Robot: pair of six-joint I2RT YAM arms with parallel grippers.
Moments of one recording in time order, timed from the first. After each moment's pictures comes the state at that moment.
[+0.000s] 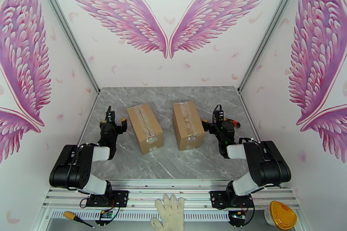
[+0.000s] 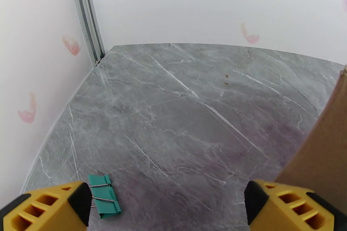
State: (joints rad) left arm -0.02 1.52 0.37 0.87 -0.19 0.00; right arm 0.06 1.57 0.40 0.86 -0.04 -0.02
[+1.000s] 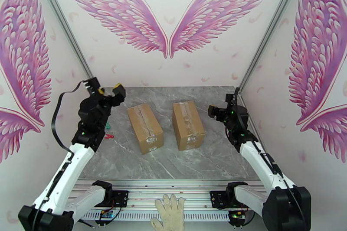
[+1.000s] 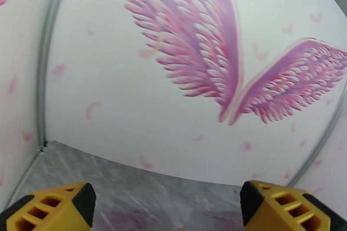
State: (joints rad) left arm -0.30 1.13 1.14 0.00 -0.15 -0.41; right arm 0.06 1.17 0.85 -0.06 -0.06 0.19
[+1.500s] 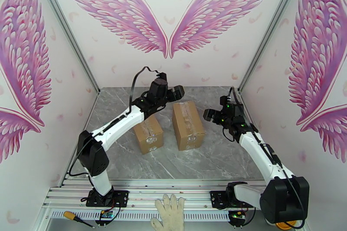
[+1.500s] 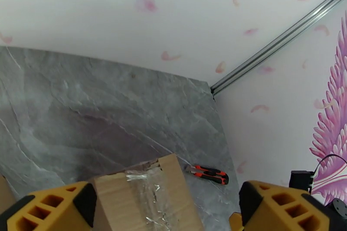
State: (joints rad) left arm -0.68 1.83 1.69 -0.33 -0.06 -0.81; right arm 0.06 1.23 0.92 -0.38 -0.22 0.33
